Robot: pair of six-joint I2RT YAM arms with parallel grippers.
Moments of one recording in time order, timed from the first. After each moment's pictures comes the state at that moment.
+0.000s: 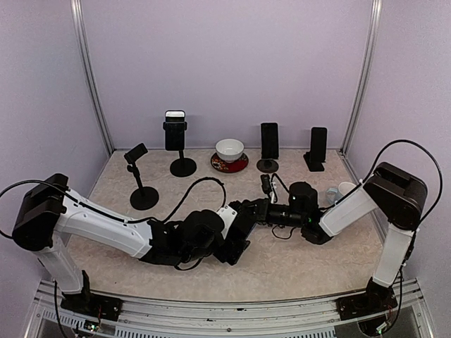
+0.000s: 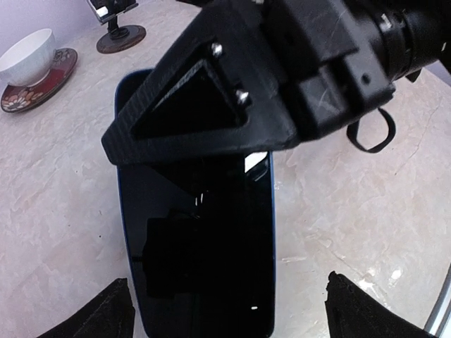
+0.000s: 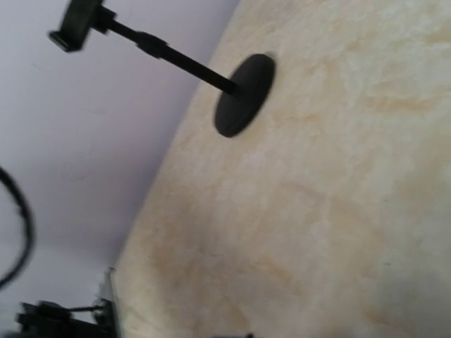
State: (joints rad) left arm -1.24 1.72 0.90 0.23 -0.38 -0.24; right arm 0.75 1.84 0.66 1.01 -0.43 0.93
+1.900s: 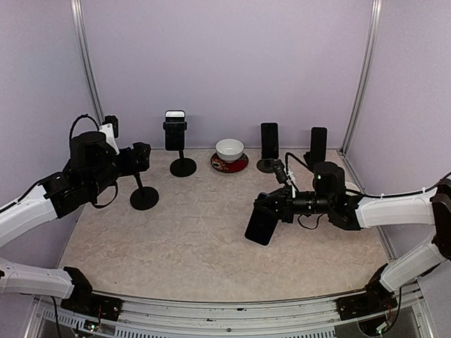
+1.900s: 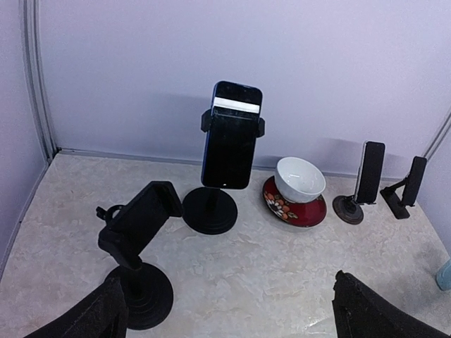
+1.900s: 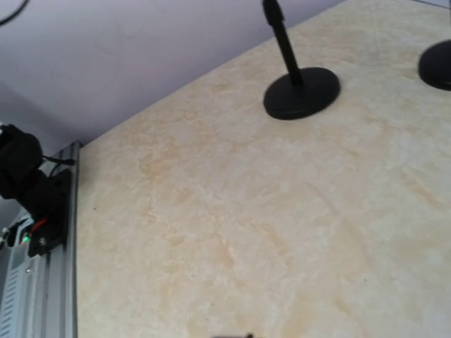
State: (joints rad) left arm -0.65 1.02 0.88 -0.12 -0.47 -0.36; right arm 0.67 1.39 0.65 0.48 -0.65 0.22
